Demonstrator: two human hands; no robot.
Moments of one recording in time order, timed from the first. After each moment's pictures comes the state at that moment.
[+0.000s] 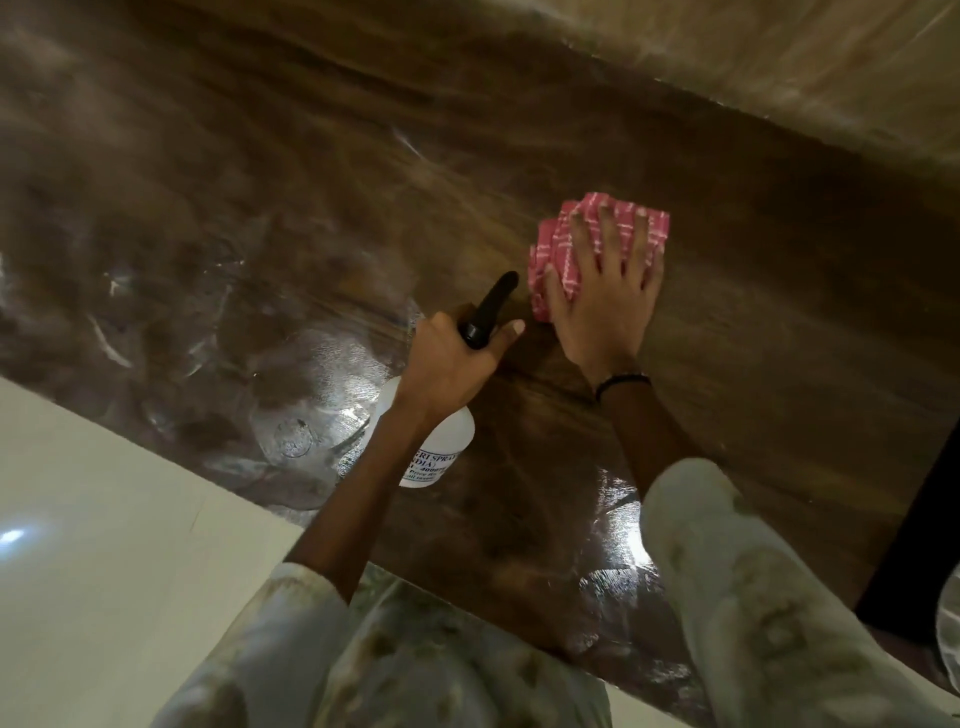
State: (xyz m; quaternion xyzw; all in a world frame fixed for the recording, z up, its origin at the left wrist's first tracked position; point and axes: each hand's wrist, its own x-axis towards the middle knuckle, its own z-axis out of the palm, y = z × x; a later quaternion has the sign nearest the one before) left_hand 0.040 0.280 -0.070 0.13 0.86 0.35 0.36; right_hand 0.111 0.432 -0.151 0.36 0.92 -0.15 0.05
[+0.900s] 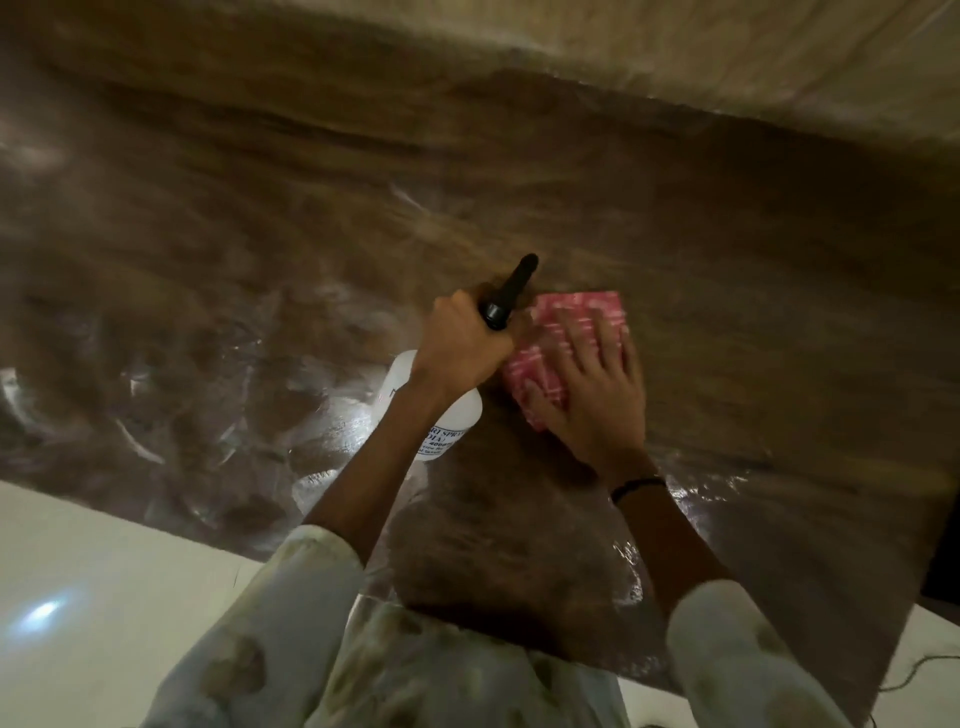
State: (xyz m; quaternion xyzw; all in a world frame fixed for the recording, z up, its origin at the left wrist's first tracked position) left_hand -0.034 0.311 -0.075 0.24 0.85 0.29 0.38; right_hand 0.136 0.368 -0.152 0.30 0.94 -0.14 0.05
